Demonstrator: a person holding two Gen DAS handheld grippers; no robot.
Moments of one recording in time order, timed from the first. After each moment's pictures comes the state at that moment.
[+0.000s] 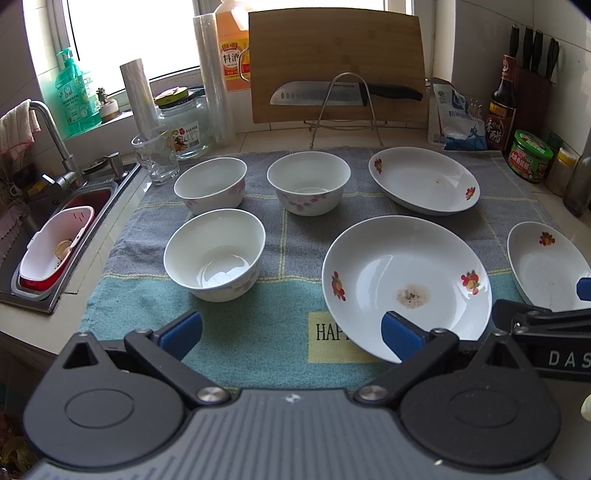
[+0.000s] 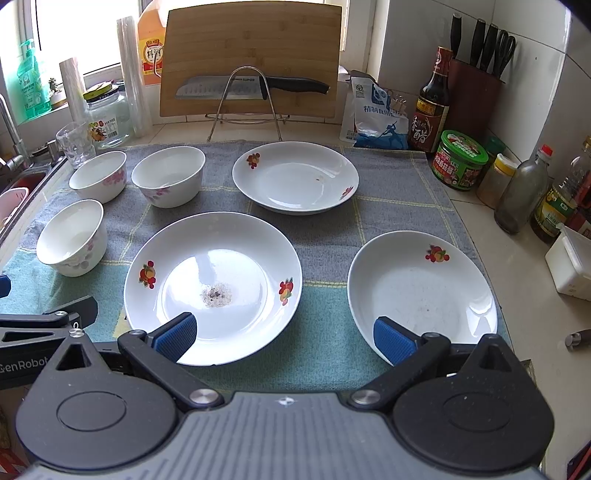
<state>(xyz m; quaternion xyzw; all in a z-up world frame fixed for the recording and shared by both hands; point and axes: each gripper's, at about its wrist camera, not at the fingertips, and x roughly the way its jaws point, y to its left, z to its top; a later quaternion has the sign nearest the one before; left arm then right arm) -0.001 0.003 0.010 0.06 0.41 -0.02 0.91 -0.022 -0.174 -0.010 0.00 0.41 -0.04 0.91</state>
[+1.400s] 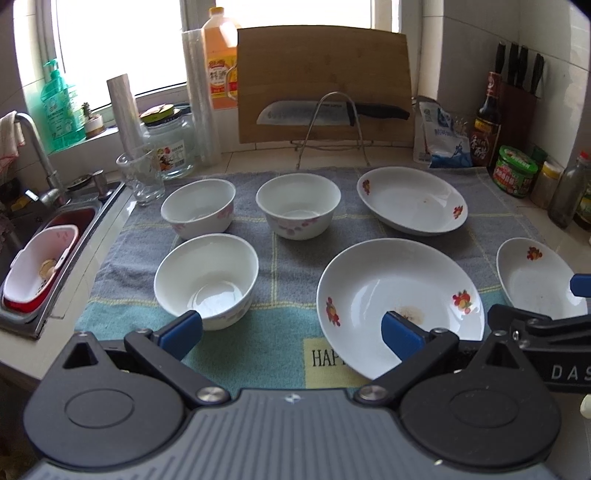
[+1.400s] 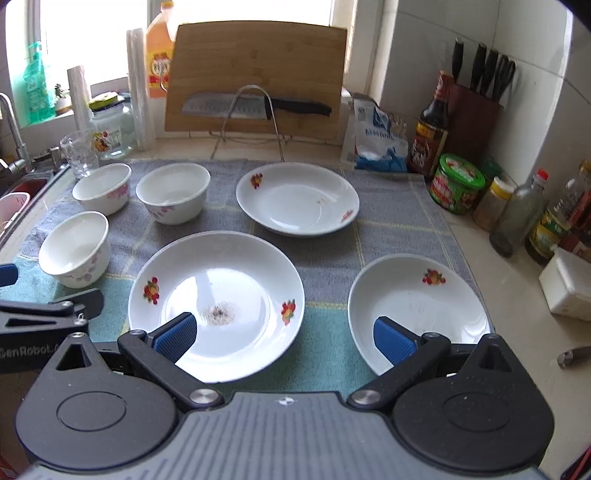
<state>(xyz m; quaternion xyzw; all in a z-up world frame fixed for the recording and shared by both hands) 0.011 0.010 0.015 0.05 0.38 -0.06 0.92 -0.024 -0.165 -0.001 -0.02 0.38 -0.03 0.92</state>
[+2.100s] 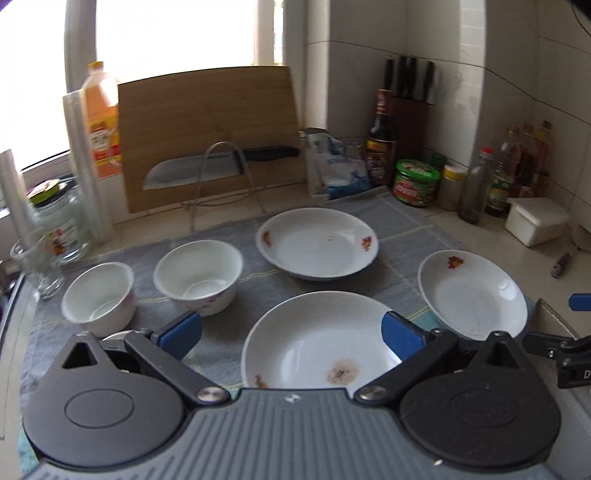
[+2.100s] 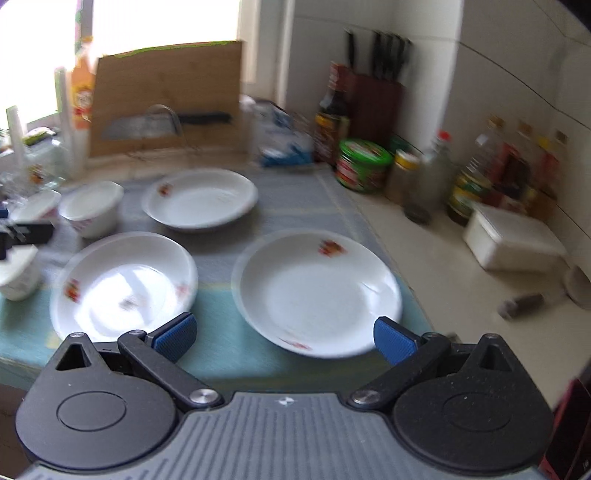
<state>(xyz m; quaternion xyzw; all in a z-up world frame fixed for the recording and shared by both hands) 0.045 -0.013 0.021 0.09 0.31 -0.26 0.91 -0.083 -0.246 -0.027 0.02 0.35 -0.16 0.92</state>
